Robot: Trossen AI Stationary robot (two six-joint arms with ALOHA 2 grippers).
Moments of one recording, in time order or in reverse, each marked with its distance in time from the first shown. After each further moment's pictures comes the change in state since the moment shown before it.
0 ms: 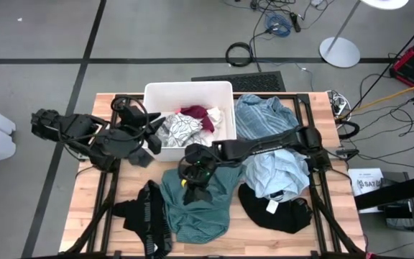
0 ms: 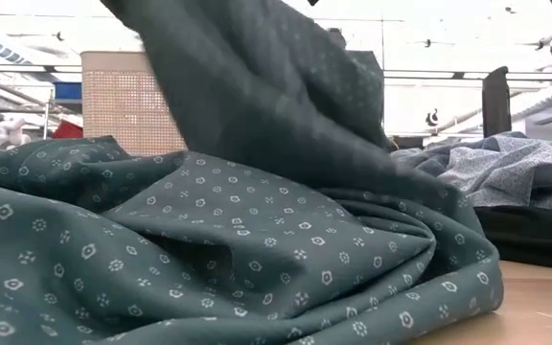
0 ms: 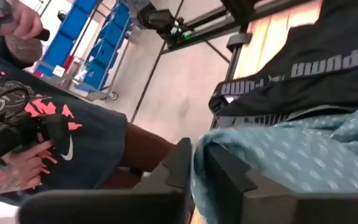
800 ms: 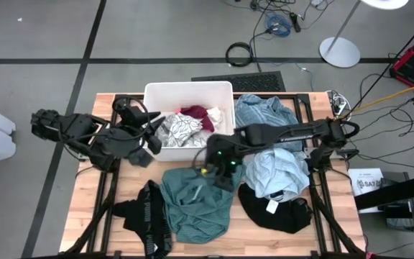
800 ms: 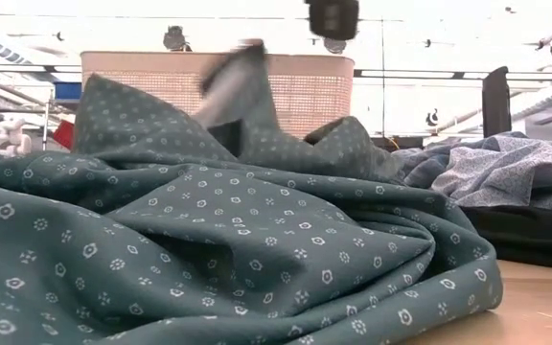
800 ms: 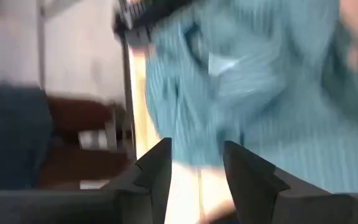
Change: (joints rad) left arm 0.014 0.000 0.000 0.002 -0.002 0.083; right arm 0.009 -0.255 0.002 -0.741 0.343 -0.035
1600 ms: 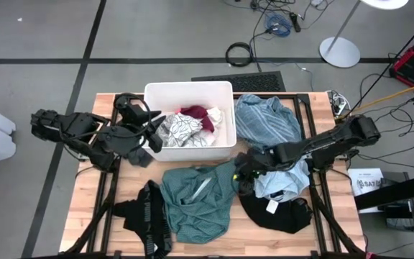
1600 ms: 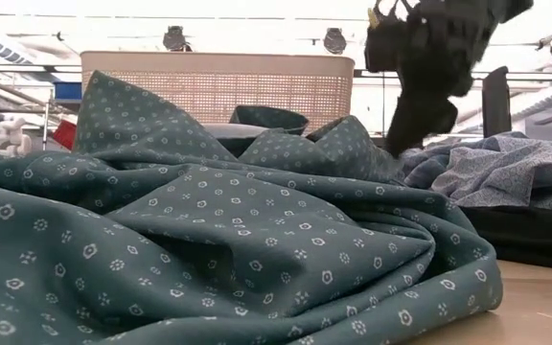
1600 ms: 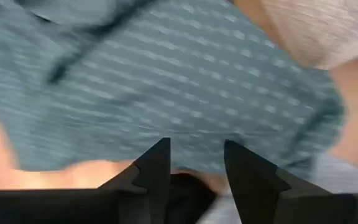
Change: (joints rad) left arm 0.023 0.000 0.000 0.000 0.027 -0.004; right arm 0.084 -0.362 -0.901 0.585 0.463 0.165
